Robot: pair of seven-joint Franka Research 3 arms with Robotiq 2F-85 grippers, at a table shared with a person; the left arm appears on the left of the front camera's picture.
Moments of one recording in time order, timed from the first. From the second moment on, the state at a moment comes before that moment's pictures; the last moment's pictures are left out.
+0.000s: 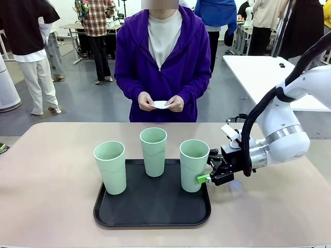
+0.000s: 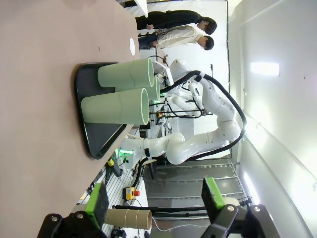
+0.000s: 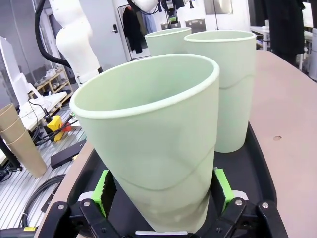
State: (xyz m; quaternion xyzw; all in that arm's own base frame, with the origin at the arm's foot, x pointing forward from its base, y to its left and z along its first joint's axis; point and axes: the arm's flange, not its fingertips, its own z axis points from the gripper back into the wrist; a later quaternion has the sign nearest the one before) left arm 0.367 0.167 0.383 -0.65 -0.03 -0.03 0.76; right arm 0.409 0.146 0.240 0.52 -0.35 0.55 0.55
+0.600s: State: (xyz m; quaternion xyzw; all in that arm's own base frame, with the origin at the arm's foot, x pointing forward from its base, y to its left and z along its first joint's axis) left arm 0.367 0.167 0.383 -0.65 -0.03 -0.03 0.76; right arm 0.412 0.160 0.238 0.52 -0.35 0.56 0.55
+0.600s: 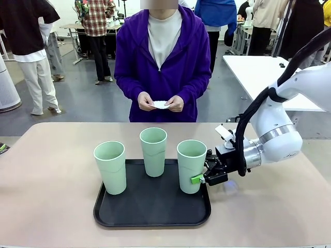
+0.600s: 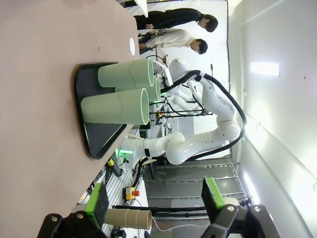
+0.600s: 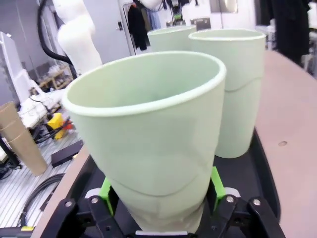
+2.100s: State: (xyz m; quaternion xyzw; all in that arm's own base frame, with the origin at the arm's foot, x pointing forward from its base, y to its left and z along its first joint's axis) left arm 0.367 0.167 0.383 -0.65 -0.03 -0.03 0.76; right arm 0.409 0.129 0.419 0.47 -0.42 0.51 0.58
